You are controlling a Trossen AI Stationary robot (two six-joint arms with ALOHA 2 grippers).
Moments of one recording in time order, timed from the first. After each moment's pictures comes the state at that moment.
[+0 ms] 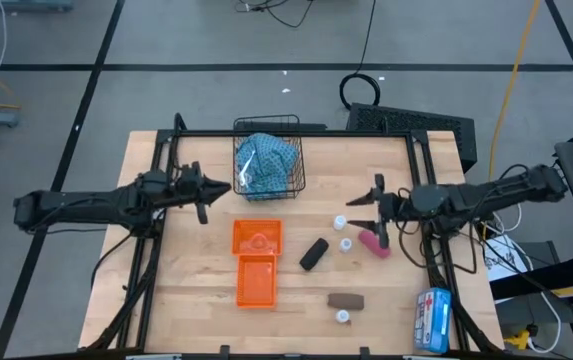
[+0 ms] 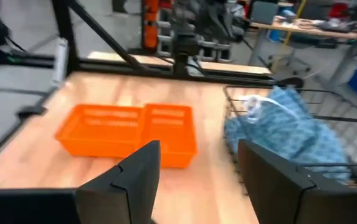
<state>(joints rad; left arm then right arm) 0.16 0.58 0.28 0.23 -0.05 -0.23 0.21 0.77 0.60 -0.06 0.21 -0.02</state>
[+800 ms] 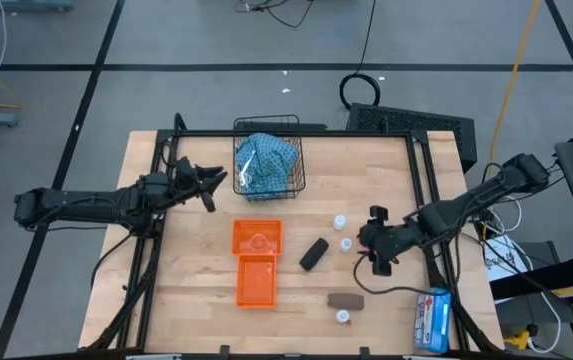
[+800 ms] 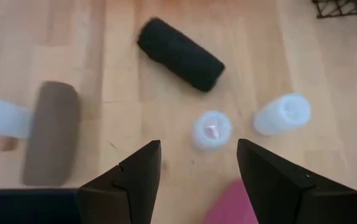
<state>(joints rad) 0.13 0.60 0.26 0.27 -0.40 -0.22 0.45 1.12 0.79 -0.67 0.27 0.42</state>
